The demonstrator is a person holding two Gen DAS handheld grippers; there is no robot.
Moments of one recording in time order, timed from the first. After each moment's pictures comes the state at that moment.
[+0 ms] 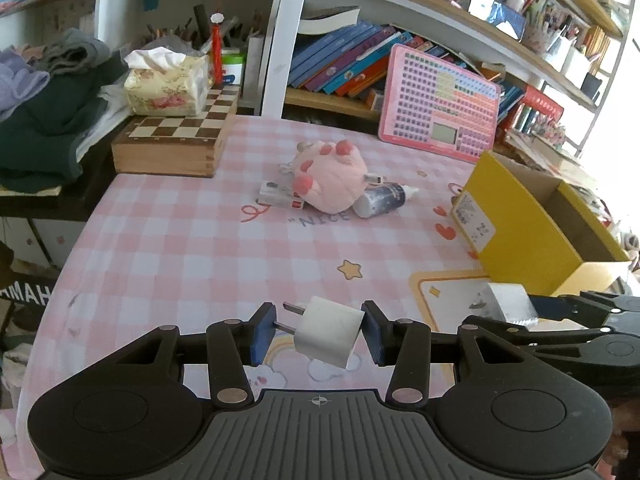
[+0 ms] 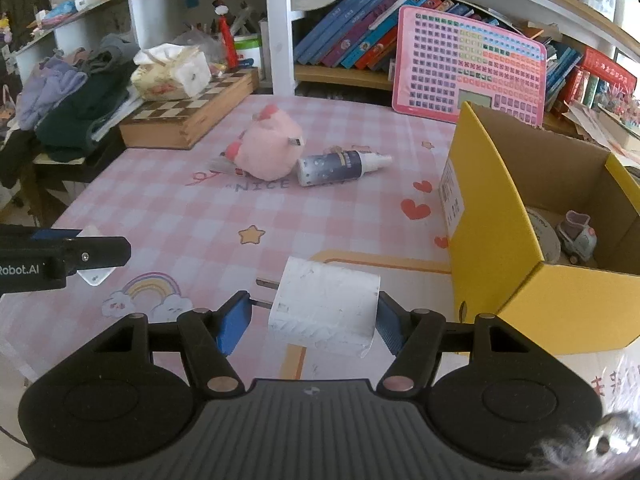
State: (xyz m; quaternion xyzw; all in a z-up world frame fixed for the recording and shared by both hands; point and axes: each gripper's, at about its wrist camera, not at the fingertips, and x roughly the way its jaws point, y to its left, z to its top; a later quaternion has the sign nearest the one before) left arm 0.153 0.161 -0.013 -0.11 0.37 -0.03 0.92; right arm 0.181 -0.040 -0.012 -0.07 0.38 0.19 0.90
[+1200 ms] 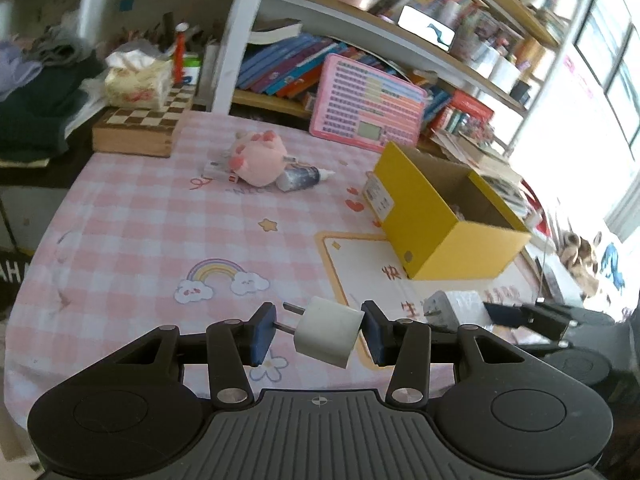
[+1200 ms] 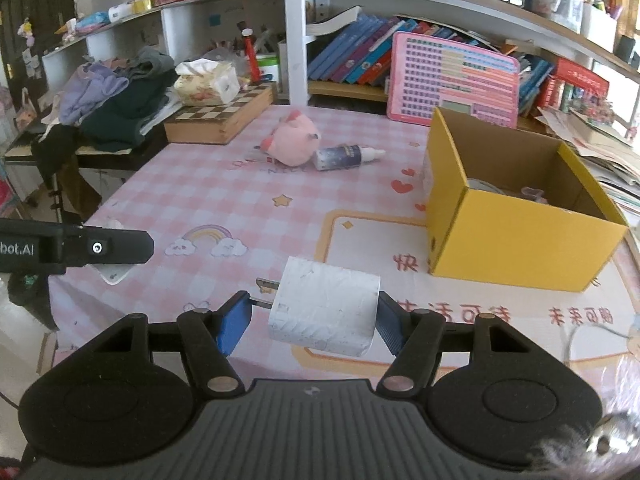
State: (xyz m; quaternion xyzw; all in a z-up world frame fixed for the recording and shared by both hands) left arm 0.050 0.128 0.023 -0.13 0.36 -0.11 0.92; right arm 0.056 -0.074 0.023 -0.06 0.36 0.19 0.91
